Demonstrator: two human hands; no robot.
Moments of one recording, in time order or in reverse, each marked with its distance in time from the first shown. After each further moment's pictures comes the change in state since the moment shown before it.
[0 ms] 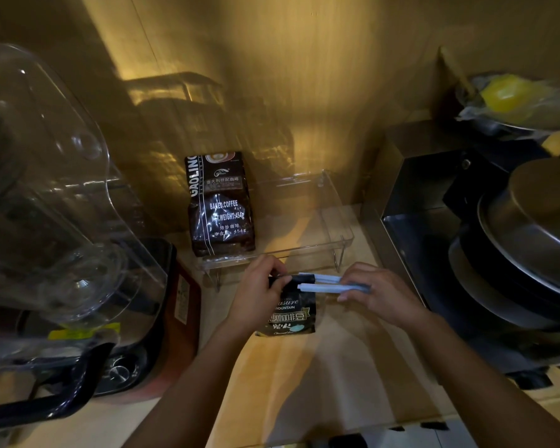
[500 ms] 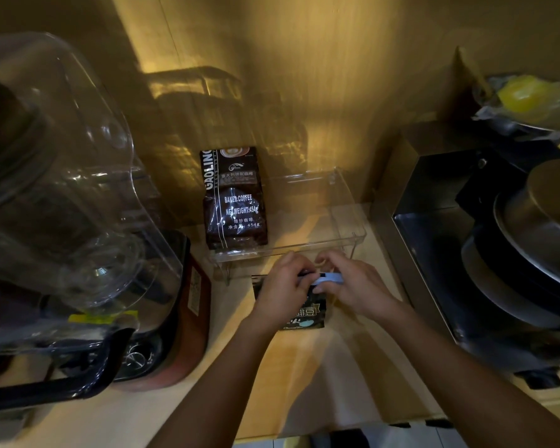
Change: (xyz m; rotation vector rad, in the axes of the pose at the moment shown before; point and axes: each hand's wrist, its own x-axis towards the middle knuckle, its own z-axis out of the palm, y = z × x) left_hand -0.003 0.009 0.012 -0.017 -0.036 0.083; right_hand 0.027 -0.042 0.031 0.012 0.018 0.056
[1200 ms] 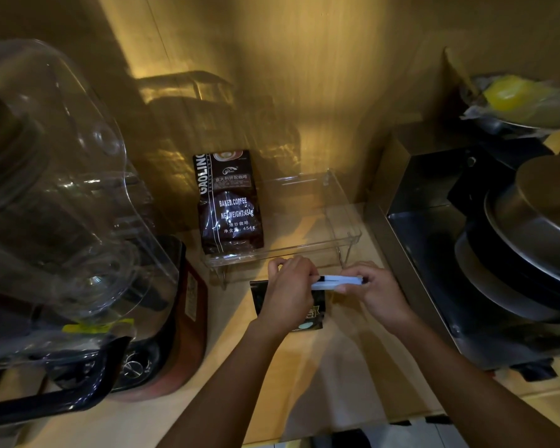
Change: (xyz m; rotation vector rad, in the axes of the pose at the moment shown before) left_hand 0.001 -0.001 0.016 0.241 -0.010 0.077; right_hand -0.024 0.021 -0.001 0.525 0.188 0.265
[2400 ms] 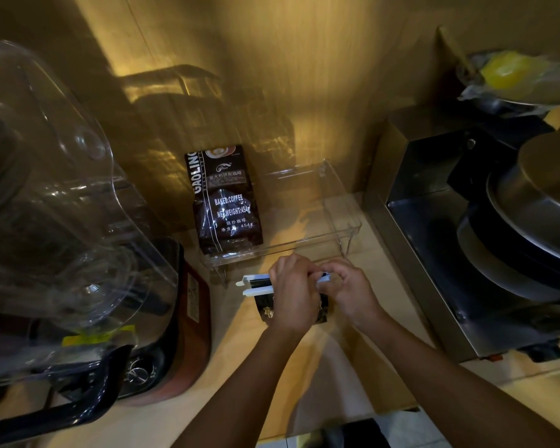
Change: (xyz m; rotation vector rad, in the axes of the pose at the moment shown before) left_hand -0.007 0.014 0.003 -0.166 0.132 -0.138; right_hand 0.003 -0.001 0.049 0.060 0.056 0.000
